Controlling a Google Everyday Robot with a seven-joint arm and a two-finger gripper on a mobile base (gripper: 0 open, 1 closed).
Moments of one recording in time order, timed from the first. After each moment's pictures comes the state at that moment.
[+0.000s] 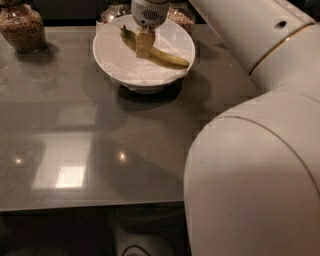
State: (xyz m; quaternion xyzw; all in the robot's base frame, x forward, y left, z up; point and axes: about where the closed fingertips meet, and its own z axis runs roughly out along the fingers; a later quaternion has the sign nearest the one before) arm 0.697 0.041 0.957 -0.70 0.69 -0.05 0.19
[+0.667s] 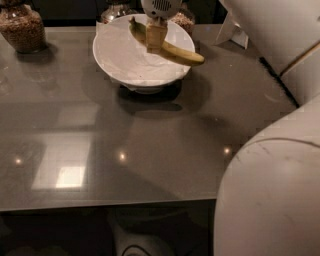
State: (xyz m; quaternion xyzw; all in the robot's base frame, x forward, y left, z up) arm 0.665 0.012 0.987 -0.68 0.70 -0.07 0.19
